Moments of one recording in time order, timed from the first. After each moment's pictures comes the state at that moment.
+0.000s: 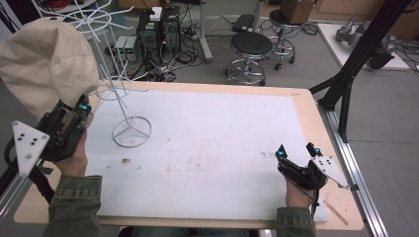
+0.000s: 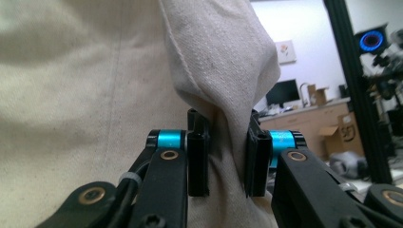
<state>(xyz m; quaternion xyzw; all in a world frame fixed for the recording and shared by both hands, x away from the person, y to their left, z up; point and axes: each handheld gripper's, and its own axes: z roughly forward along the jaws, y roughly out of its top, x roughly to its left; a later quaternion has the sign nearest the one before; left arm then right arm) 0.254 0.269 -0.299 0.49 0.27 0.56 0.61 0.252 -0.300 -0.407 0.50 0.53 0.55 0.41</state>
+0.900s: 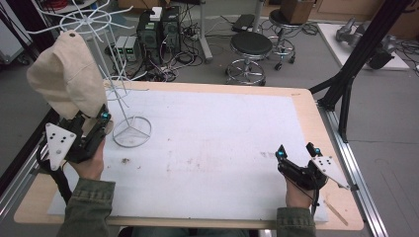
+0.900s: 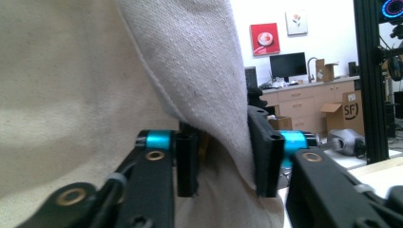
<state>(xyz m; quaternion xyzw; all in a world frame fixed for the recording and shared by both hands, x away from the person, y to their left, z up) 0.271 0.259 -0.331 0.51 0.33 0.52 0.60 0.252 -0.300 -0.407 0.50 0.53 0.55 0.41</state>
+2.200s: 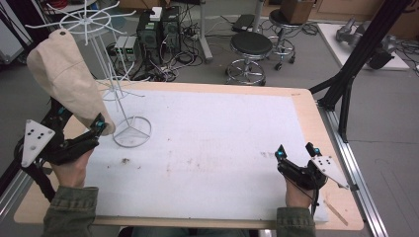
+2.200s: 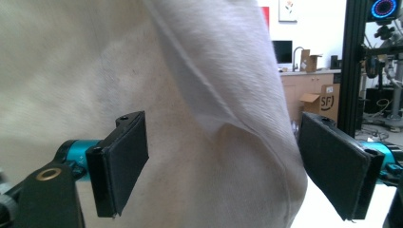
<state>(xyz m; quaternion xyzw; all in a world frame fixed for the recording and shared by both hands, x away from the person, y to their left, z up) 0.254 0.289 -0.316 0.54 0.36 0.46 0.61 0.252 -0.299 -0.407 0.50 0.53 0.55 0.40</state>
